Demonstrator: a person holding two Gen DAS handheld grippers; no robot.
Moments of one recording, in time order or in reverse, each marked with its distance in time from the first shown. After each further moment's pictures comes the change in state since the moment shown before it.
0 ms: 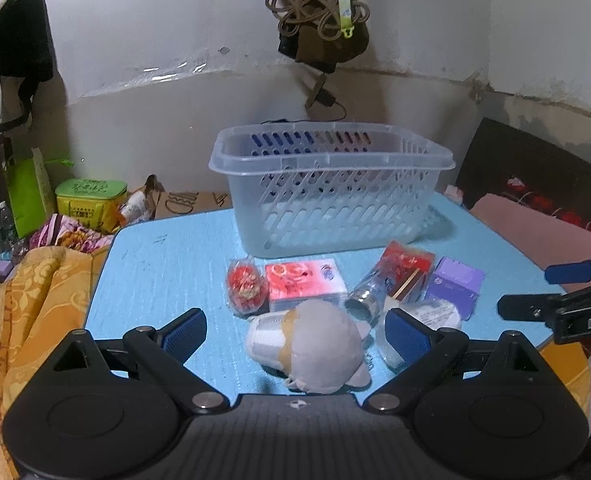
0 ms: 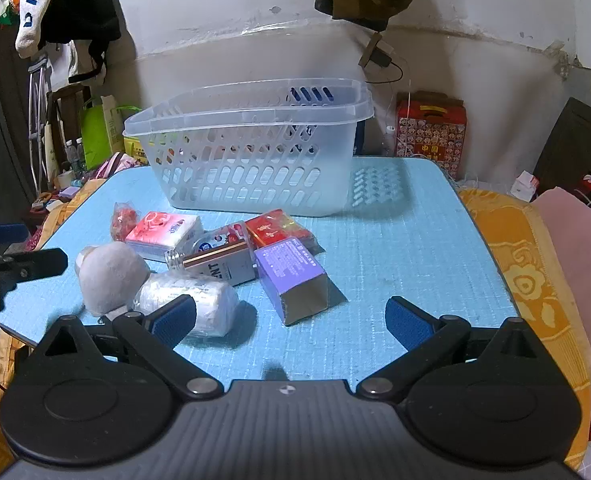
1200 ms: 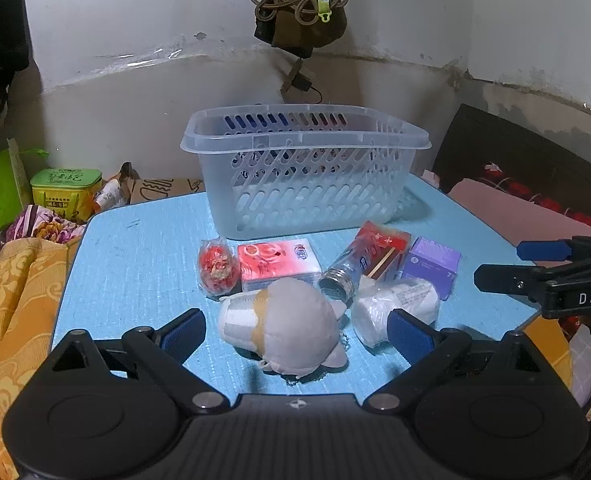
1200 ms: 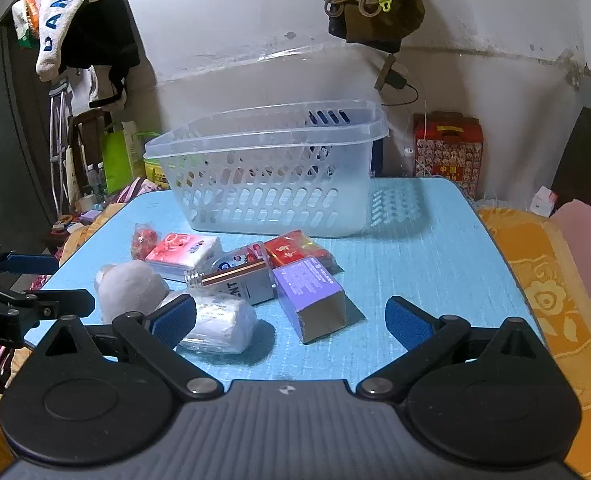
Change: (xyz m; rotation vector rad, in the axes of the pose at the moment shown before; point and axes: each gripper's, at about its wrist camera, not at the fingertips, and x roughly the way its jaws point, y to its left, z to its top) left arm 0.007 -0.004 -0.010 0.015 0.055 -0.067; right arm -0.004 -0.003 -0.006 0.006 -0.092 0.071
